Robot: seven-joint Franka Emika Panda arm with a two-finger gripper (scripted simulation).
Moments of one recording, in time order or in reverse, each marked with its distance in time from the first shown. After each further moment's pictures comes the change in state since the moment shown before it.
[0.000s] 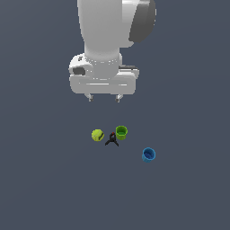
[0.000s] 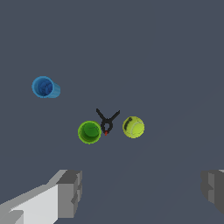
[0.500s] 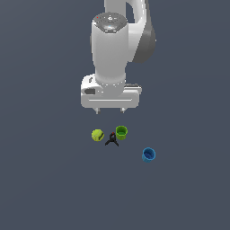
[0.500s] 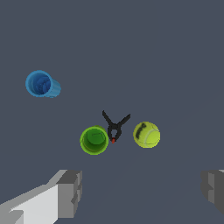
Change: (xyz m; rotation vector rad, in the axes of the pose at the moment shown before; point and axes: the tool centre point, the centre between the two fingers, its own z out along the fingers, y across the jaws) arm 0.009 -0.021 0.058 0.007 0.006 -0.026
